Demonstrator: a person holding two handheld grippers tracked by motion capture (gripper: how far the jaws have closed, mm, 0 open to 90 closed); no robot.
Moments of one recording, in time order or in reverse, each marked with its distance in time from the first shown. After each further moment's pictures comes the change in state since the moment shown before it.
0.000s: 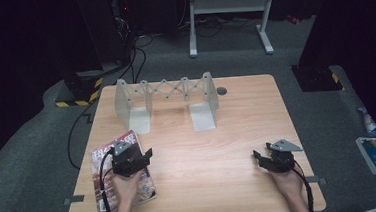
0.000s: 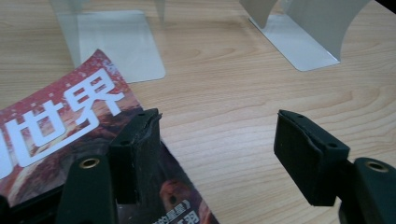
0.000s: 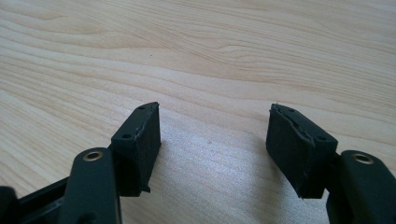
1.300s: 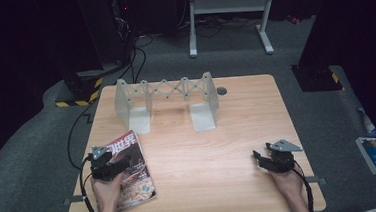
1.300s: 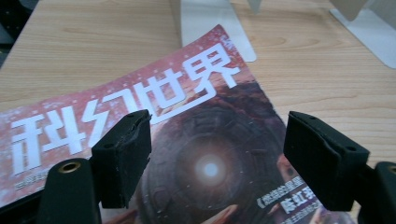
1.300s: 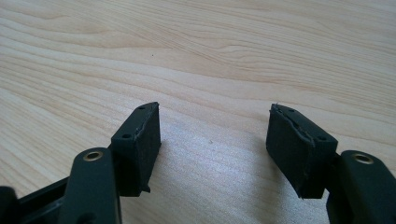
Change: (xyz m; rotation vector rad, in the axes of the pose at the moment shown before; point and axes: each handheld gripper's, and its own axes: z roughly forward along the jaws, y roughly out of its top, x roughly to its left) left arm 0.058 -0.017 -0.016 0.022 0.148 -0.066; right arm 0.000 0.000 0.000 0.000 0.004 -0.004
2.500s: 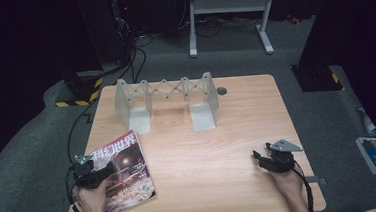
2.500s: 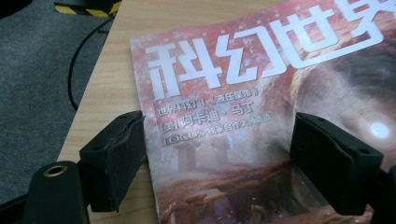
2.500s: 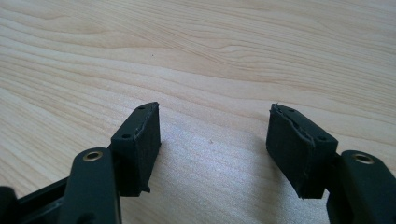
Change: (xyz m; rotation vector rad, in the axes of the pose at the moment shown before) left arm 0.055 -0.030 0.005 0.107 0.205 -0.072; right arm 0.000 0.000 0.000 -0.001 0.000 0.001
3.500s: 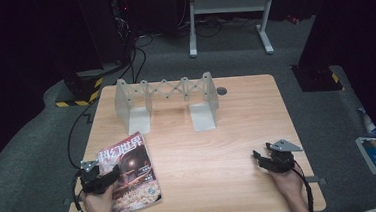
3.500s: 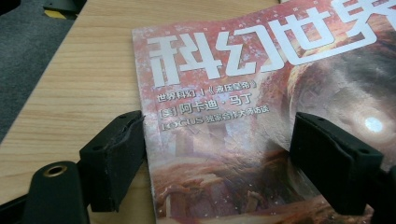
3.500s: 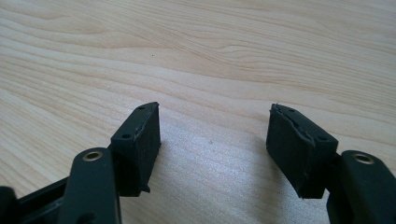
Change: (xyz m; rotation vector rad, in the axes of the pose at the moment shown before) left arm -0.022 -0.018 -0.006 -0.054 -0.033 -0.018; right arm 0.000 0.000 0.000 0.001 0.000 0.003
